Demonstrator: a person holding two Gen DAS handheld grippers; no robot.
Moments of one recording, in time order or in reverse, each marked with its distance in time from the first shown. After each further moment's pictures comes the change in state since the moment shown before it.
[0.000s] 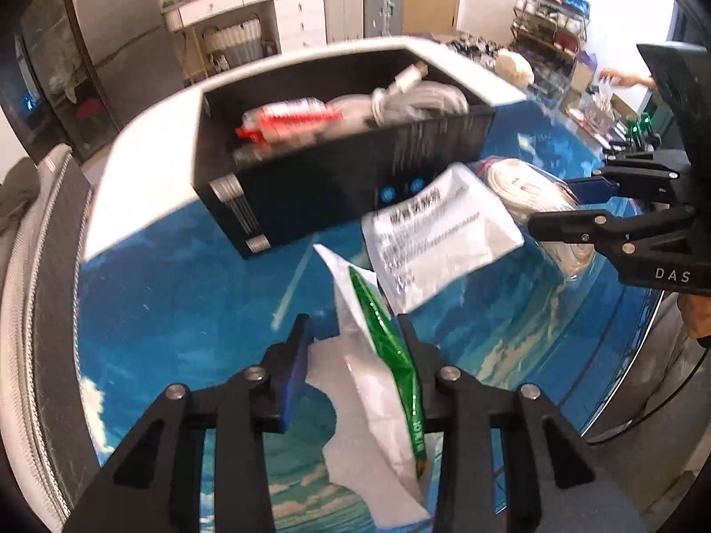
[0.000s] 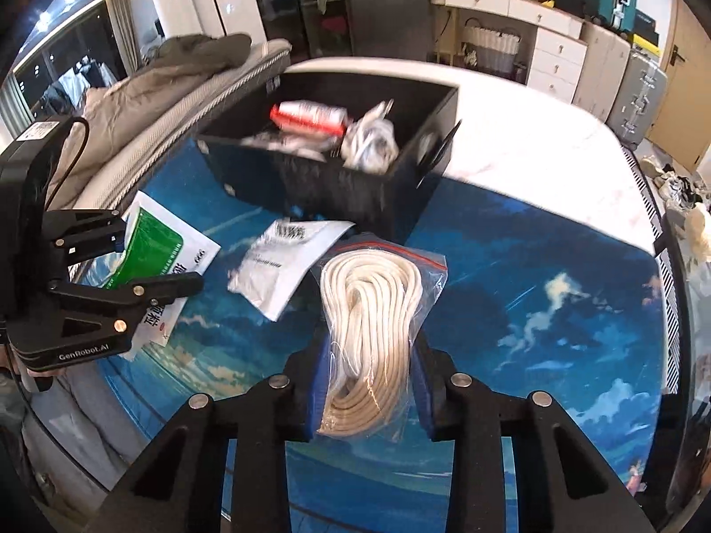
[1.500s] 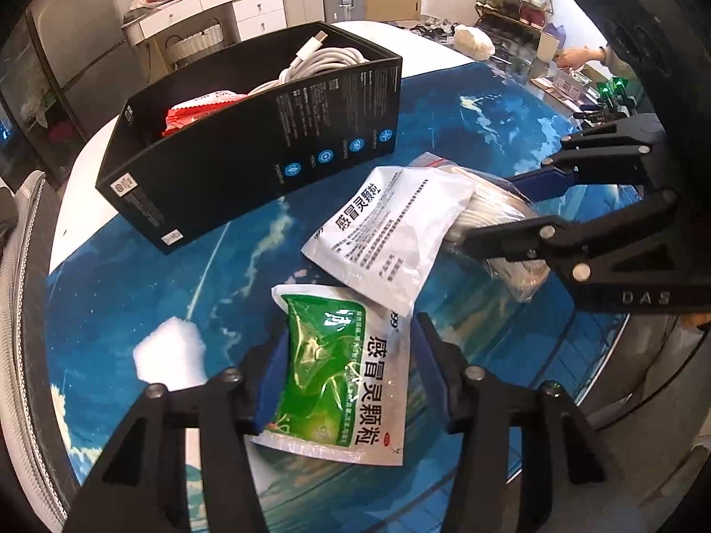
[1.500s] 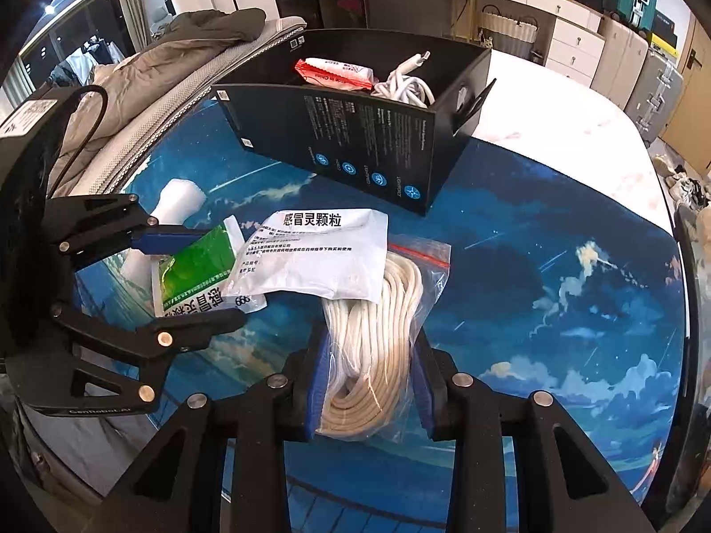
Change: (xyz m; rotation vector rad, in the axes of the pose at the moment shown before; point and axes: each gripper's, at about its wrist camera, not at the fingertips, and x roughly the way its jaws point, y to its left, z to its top) left arm 0.021 -0.055 -0.010 0.099 0.047 -0.050; right arm 0.030 0.036 -0.026 -0.039 0.084 0.024
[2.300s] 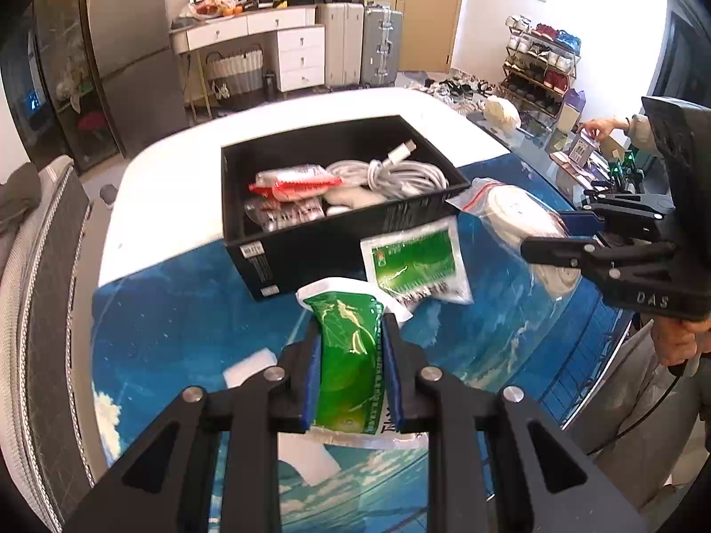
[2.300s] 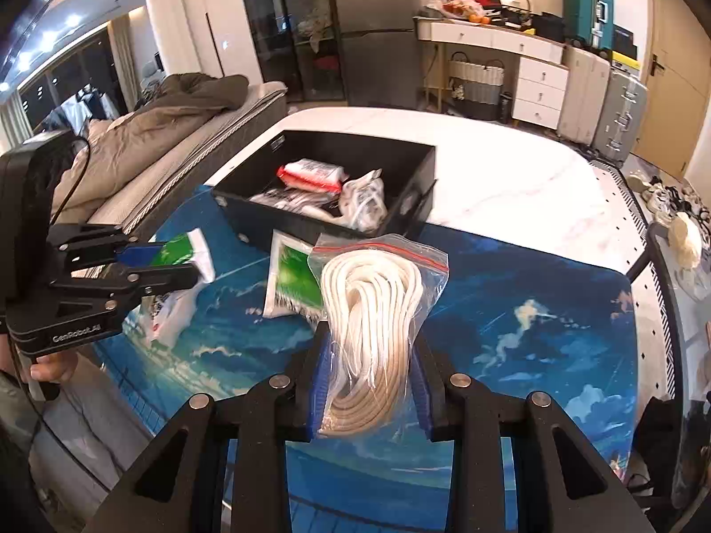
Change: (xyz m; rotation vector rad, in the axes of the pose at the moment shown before) left arm -0.056 0.061 0.007 -0.134 -0.138 -0.006; right arm -0.050 -0.007 0.012 0.059 -0.193 -0.026
